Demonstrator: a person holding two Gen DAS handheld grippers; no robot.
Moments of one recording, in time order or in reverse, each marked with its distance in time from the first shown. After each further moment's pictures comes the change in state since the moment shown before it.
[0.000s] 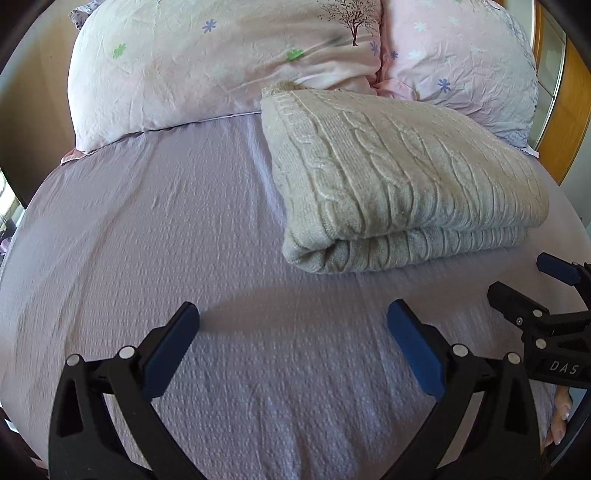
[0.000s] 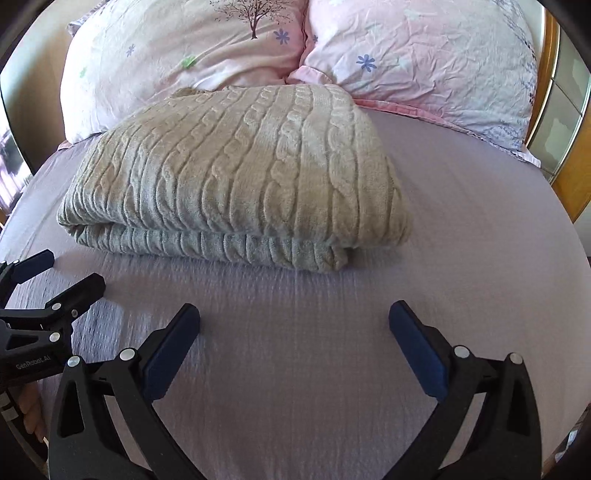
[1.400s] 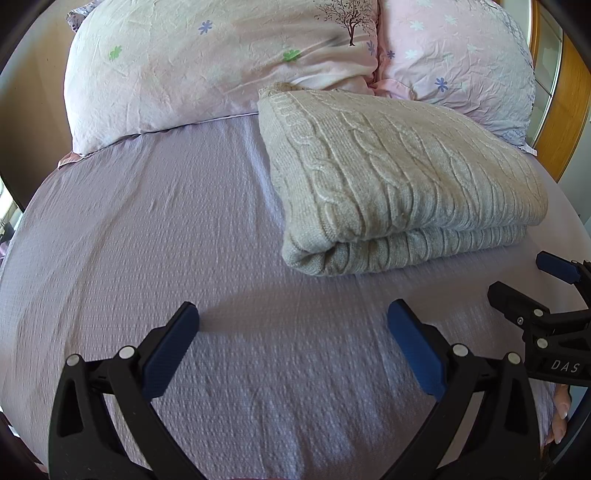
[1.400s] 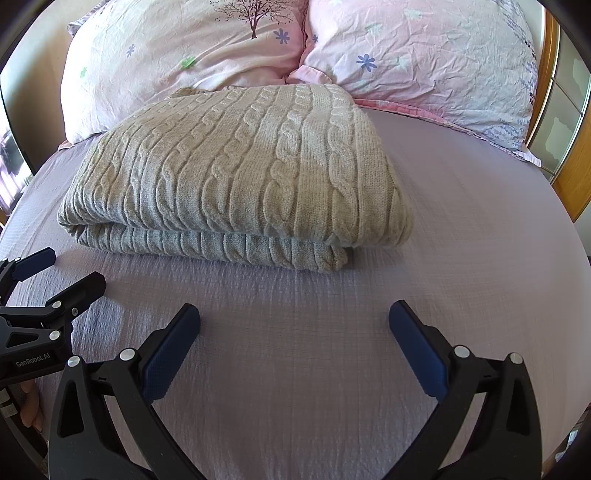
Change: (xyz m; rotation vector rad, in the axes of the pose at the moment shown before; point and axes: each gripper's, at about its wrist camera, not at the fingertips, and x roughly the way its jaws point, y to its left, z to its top) left arm 0.000 0.000 0.002 0.013 0.001 -0.010; right arm -0.002 0.000 0.001 0.001 0.001 0.001
